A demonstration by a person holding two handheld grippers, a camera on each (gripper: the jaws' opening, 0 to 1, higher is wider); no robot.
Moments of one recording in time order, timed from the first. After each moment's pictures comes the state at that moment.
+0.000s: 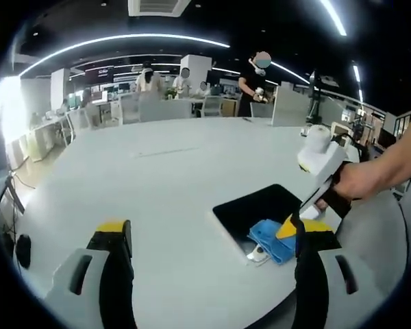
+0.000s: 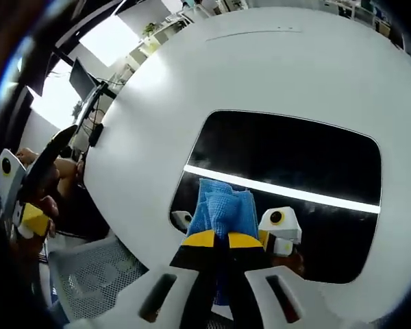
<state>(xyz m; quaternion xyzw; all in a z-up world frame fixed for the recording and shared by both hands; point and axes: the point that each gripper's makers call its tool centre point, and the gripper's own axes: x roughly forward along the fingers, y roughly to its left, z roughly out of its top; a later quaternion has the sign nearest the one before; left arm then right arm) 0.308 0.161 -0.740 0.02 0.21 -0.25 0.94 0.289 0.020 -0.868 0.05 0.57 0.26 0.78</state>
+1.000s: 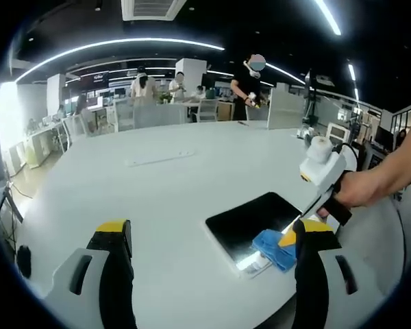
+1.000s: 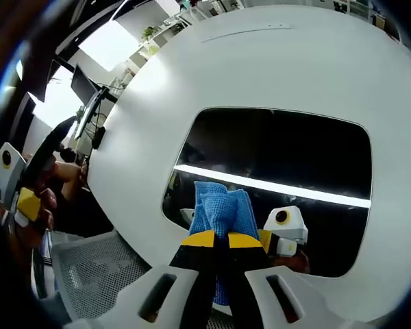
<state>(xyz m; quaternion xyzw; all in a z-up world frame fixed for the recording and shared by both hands) 0.317 0.141 -0.724 0.02 0.20 -0.26 0.94 0.285 -0.001 -0.867 0.07 0.57 0.26 0.77</state>
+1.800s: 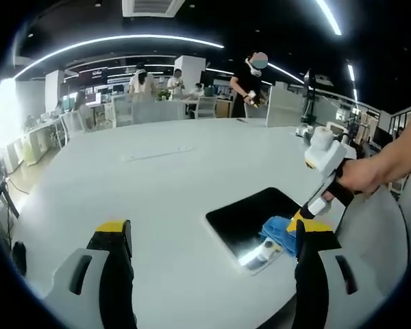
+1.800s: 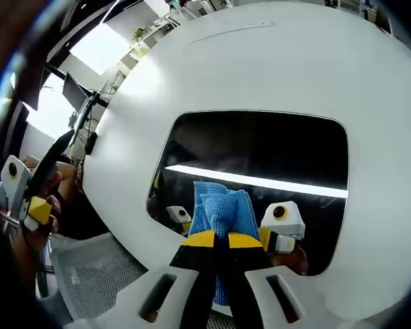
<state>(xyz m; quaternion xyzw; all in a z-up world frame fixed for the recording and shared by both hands) 0.319 0.144 -0.739 0.02 0.21 -0.27 0.94 0.296 -0.027 -0.867 0.07 0.59 0.23 0.77</state>
